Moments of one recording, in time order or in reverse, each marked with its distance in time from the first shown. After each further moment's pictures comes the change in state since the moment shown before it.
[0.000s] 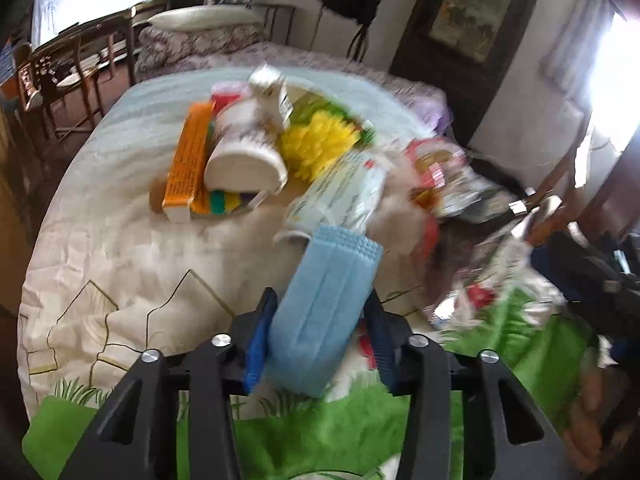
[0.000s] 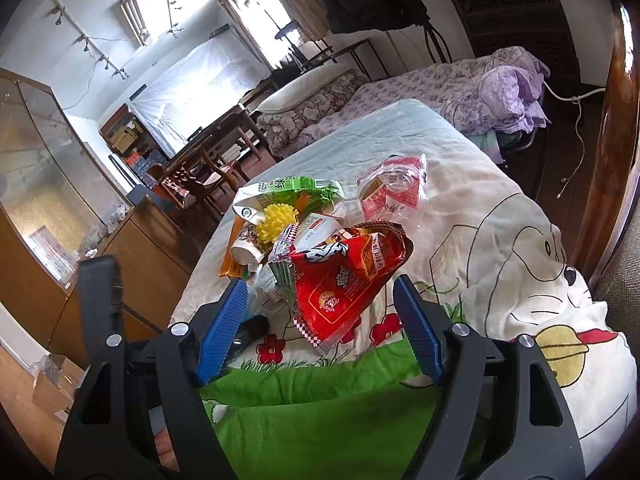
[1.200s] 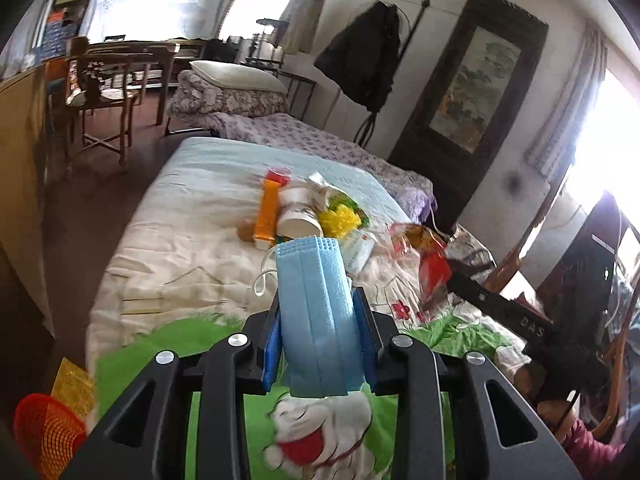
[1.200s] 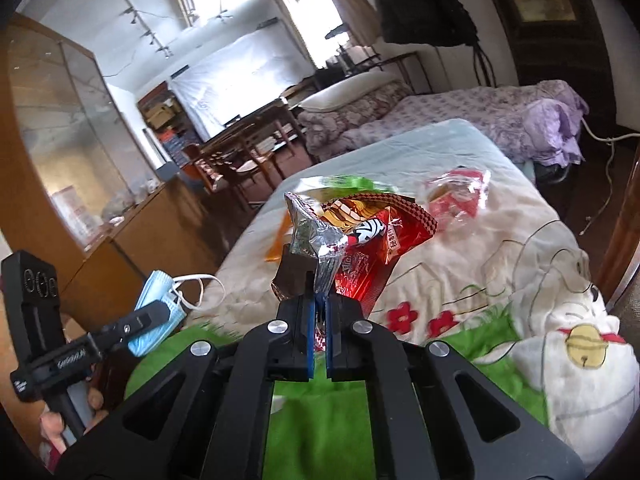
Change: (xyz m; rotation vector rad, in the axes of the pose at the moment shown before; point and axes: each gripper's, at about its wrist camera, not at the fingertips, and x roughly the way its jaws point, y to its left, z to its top) left arm -0.147 0.036 -0.052 -0.158 -0.278 -0.037; right arm -0.015 0.039 -0.012 -0.157 -0.009 0.105
